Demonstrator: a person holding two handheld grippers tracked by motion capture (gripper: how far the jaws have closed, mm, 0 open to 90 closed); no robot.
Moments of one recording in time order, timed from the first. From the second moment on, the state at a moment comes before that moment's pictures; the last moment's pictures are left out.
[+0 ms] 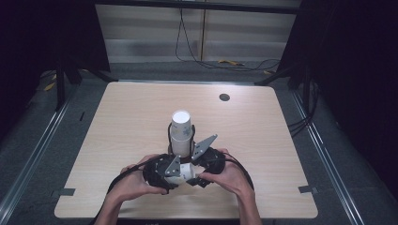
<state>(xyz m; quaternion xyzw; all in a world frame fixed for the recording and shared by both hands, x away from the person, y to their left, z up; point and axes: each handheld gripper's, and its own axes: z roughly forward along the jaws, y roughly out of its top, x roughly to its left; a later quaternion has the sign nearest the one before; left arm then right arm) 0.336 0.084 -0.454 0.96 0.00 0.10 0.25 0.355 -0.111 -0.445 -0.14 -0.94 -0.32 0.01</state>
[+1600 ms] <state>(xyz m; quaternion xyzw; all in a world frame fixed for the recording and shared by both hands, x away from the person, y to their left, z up) 0.334 0.096 -0.459 0.93 0.04 0.11 0.35 0.350 -0.119 -0.442 -0.13 -0.92 -0.36 0.03</state>
